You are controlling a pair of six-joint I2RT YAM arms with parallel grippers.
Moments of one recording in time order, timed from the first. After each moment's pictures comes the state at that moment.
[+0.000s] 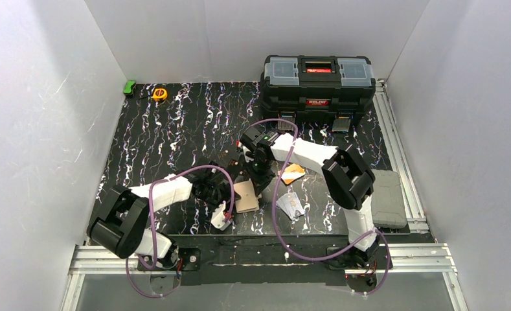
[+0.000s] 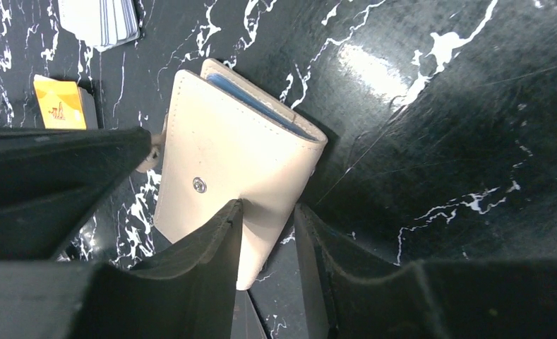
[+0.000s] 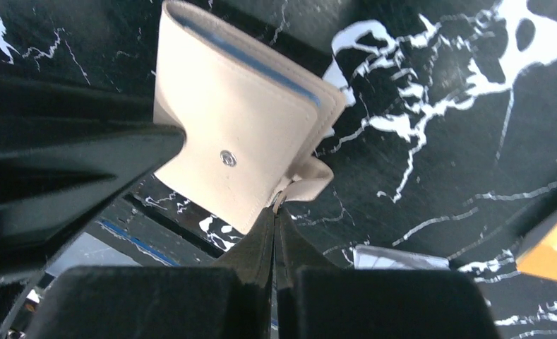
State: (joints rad) left arm -0.51 1.40 0.58 -0.45 0.73 2.10; right arm 0.87 2.00 1.53 -0.90 -0.29 0.31
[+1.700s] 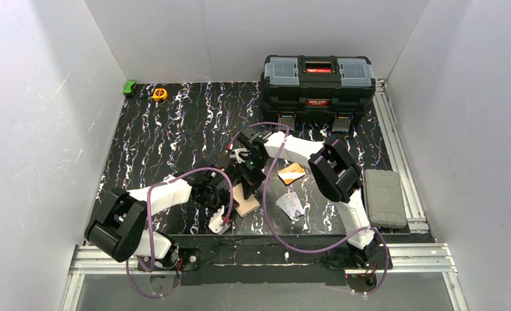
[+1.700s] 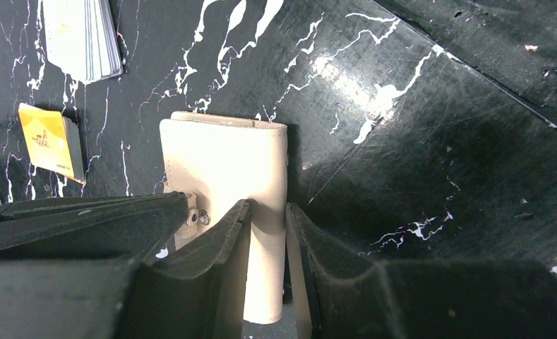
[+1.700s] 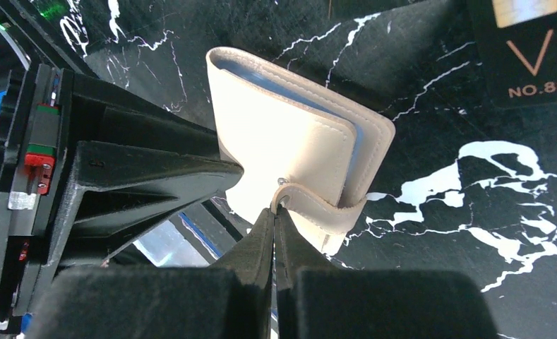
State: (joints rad) left arm -0.53 1.37 0.56 -0.52 0.76 2.10; right arm 0.84 2.15 1.63 -0.87 -0.61 0.20
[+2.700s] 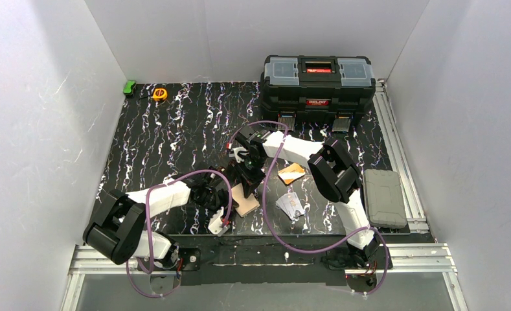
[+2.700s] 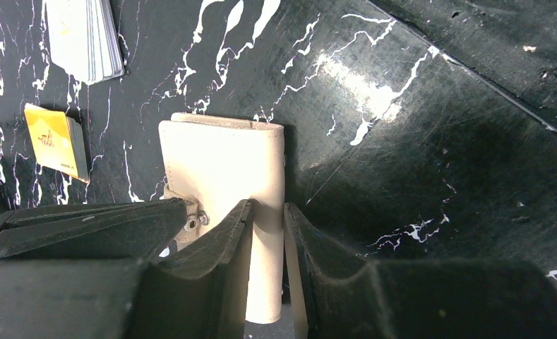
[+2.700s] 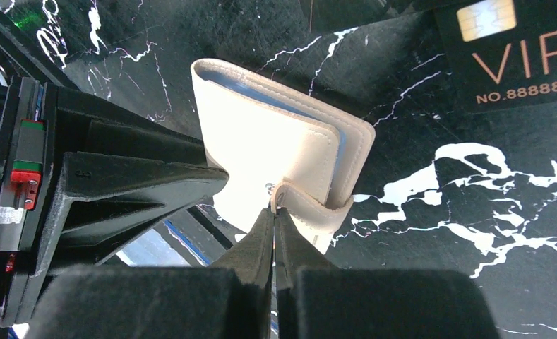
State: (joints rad) left arm -0.53 1.35 0.54 -0.49 0.76 2.10; right arm 0.85 2.16 1.65 -0.88 -0.54 0.19
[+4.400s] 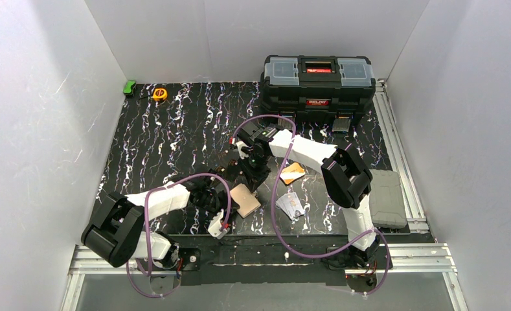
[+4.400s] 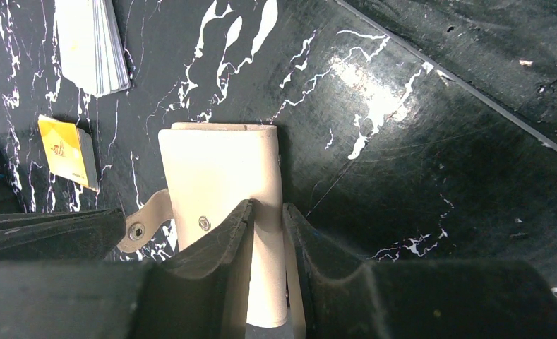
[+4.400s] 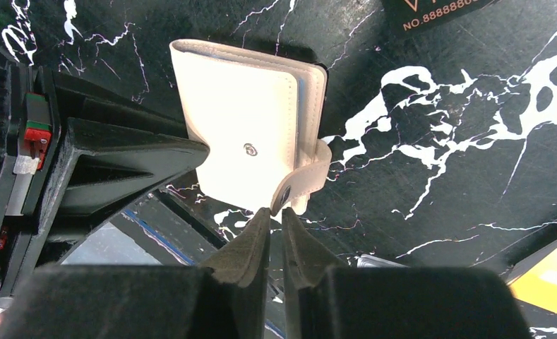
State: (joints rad) left arm -0.55 1.33 0.50 -0.45 0.77 2.10; right arm 0.87 2.04 1.62 -0.92 -0.38 0.20
